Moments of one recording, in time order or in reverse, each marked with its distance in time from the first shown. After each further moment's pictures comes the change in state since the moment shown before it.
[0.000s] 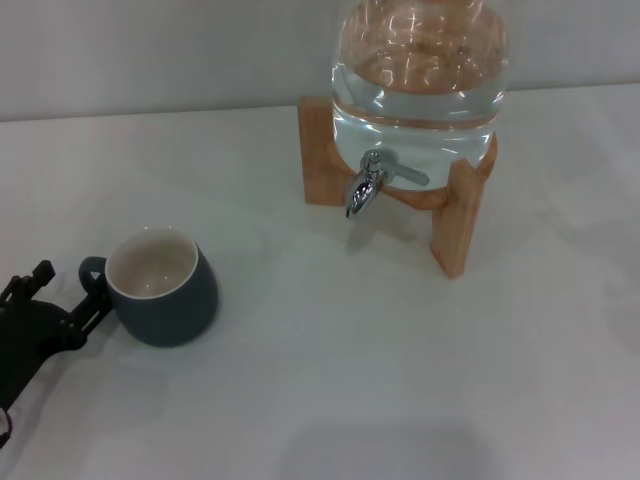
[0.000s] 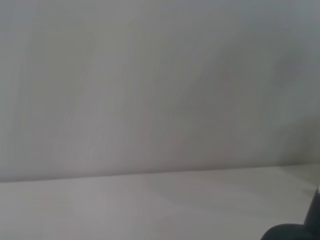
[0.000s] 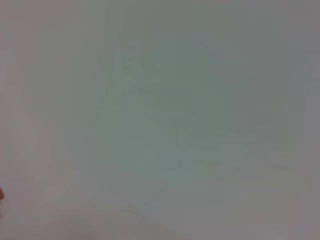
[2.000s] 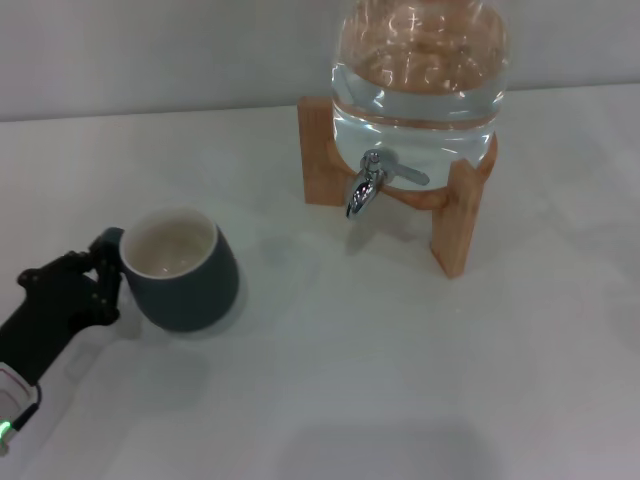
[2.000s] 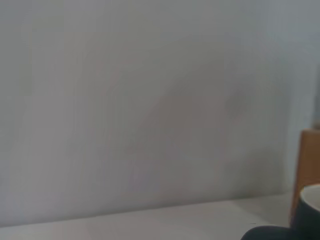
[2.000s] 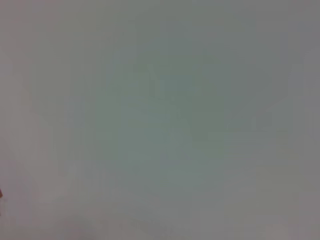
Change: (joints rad) left arm -0.049 0.000 0.000 -0.014 0.045 -0.069 -0.007; right arm 0.004 -0.005 0.000 0.028 0.000 -0.003 -0.006
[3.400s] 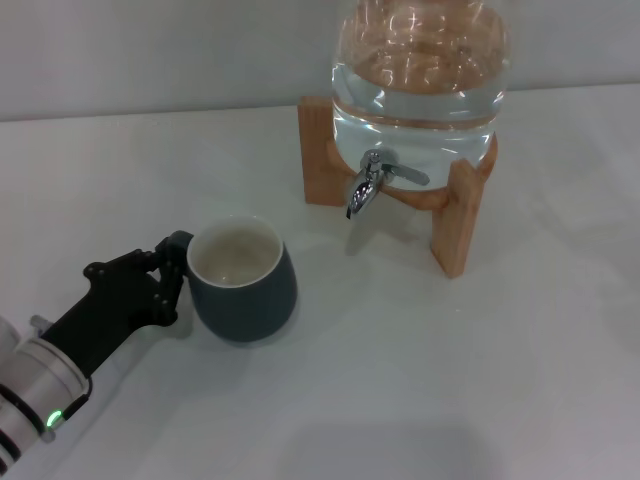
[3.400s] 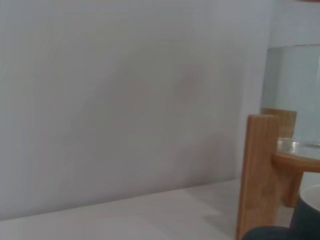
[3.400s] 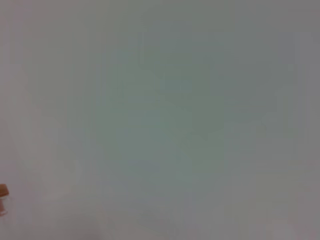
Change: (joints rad) left arm -0.062 -0.003 -0.003 -0.064 0.098 0.049 0.016; right arm 0.005 0.008 -0.007 0.000 0.000 0.002 0.000
